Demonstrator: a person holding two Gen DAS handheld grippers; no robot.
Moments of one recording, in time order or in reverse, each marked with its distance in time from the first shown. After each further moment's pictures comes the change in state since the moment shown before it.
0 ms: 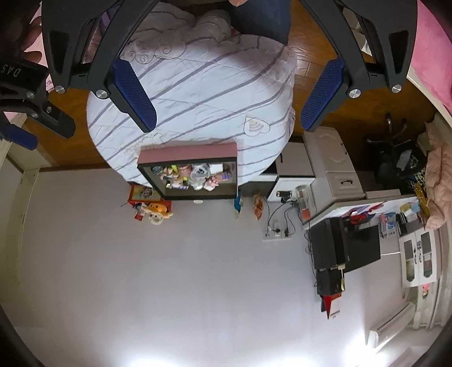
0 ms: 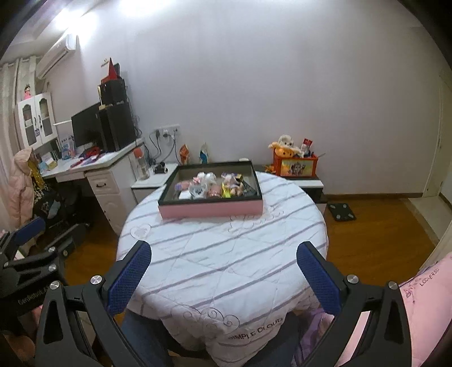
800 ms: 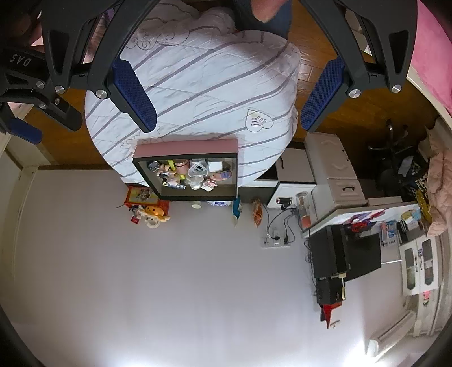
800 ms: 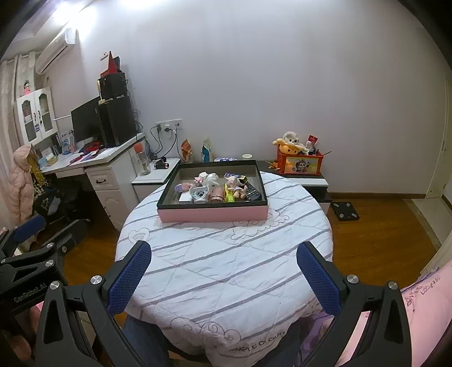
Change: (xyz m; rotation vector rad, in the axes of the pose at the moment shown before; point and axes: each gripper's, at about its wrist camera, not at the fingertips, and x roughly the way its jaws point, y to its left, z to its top) left arm 0.029 -0.004 0.021 -0.022 0.060 0.009; right arm 0.028 0.001 0.021 -0.015 0.049 0.005
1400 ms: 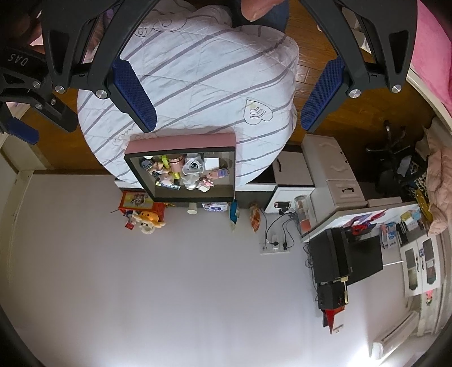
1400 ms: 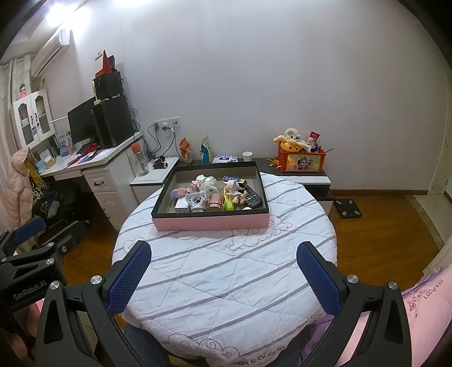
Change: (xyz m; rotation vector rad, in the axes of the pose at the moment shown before) left arm 0.030 -0.002 0.026 0.013 0.046 0.018; right arm 0.025 -0.006 0.023 0.016 0.024 0.009
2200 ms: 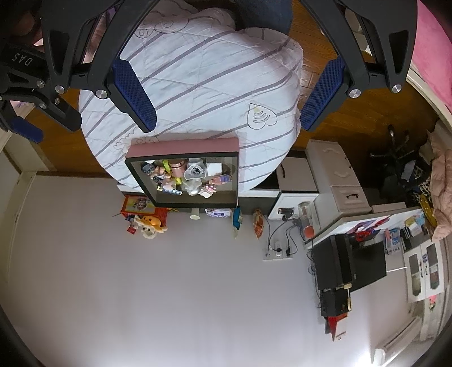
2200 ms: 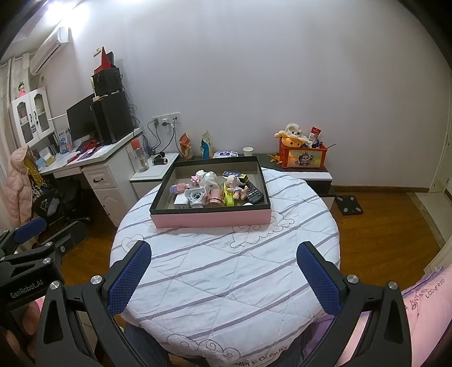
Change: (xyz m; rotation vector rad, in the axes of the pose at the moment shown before) left arm 0.010 0.002 -0.002 -0.009 0.023 -0.017; right arm 0.014 0.000 0.000 0.002 0.022 0.004
